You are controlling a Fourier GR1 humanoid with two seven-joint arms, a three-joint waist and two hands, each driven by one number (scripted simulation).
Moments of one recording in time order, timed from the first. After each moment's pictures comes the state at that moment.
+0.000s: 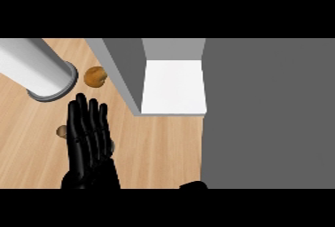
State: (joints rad) left arm -0.16 0.00 -0.73 -2.13 -0.72 0.92 0.62; right arm 0.00 -0.20 0.02 -2.40 -0.30 0.12 0.47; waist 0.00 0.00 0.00
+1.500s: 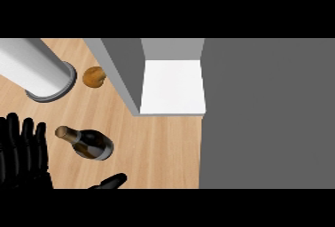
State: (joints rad) left arm 0.13 0.19 -0.49 -2.30 -0.39 0.88 0.50; right arm 0.00 -0.19 -0.02 -2.41 -0.29 0.14 0.49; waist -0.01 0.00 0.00
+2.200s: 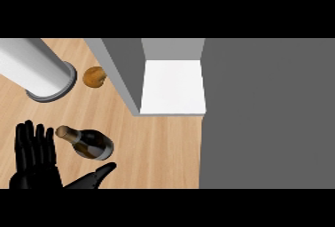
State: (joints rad) left arm 0.28 0.15 -0.32 -2.06 0.06 0.75 -0.01; right arm -0.04 -0.20 -0.03 -2.41 -0.29 0.13 0.53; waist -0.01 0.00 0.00
